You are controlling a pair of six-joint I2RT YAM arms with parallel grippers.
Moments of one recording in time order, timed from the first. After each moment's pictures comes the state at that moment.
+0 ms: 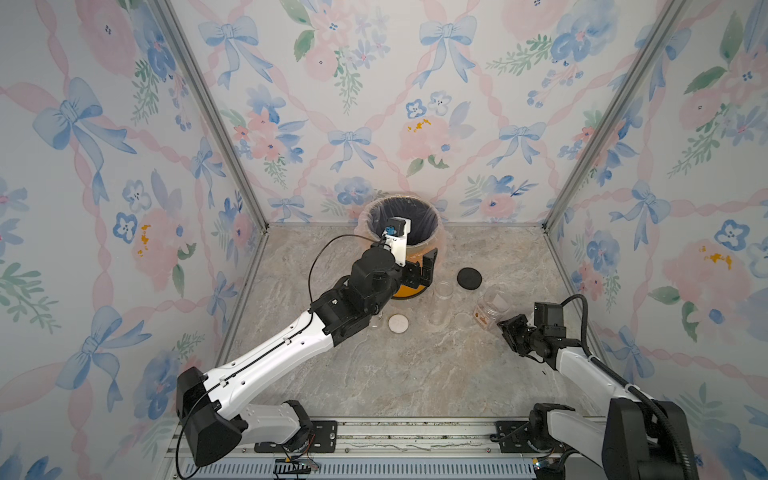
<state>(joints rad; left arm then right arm) -0.85 1.22 1.18 -0.08 -0.36 -0.25 -0.03 1.33 0.60 -0.17 -0.28 1.03</state>
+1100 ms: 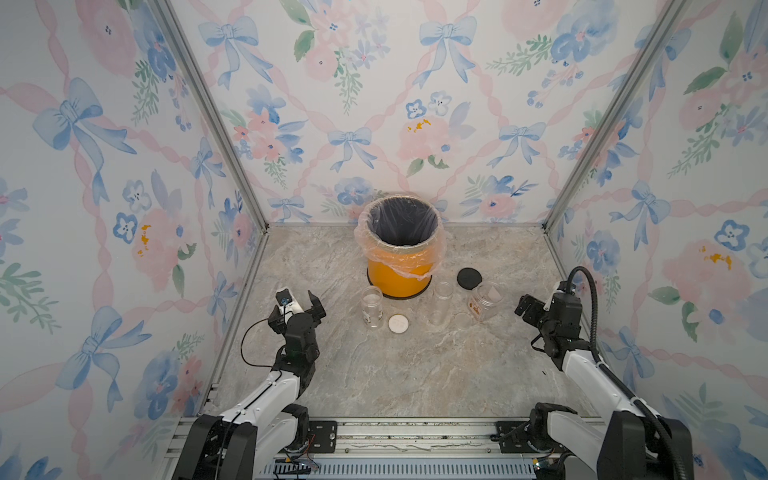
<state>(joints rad) -0.19 1.05 0.16 0.69 -0.62 -0.21 -0.11 1.27 0.56 0.12 0.09 0.28</state>
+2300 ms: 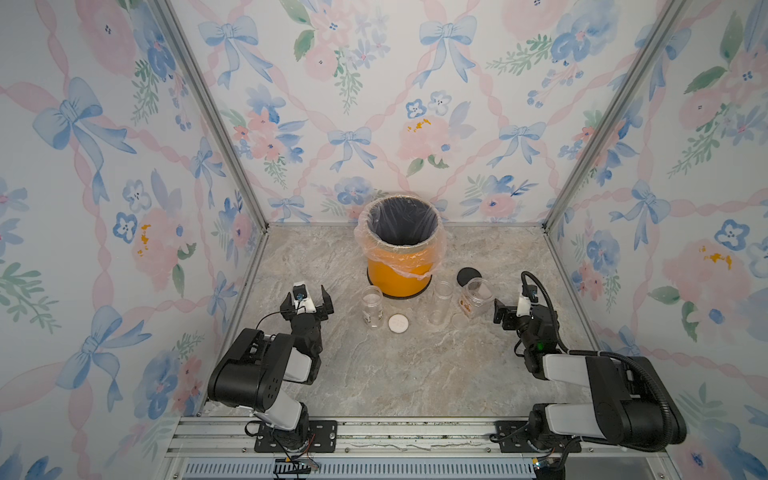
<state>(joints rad) -0.16 1.56 0.17 1.32 -0.42 -0.03 0.02 1.52 0.38 0.79 0.01 0.01</state>
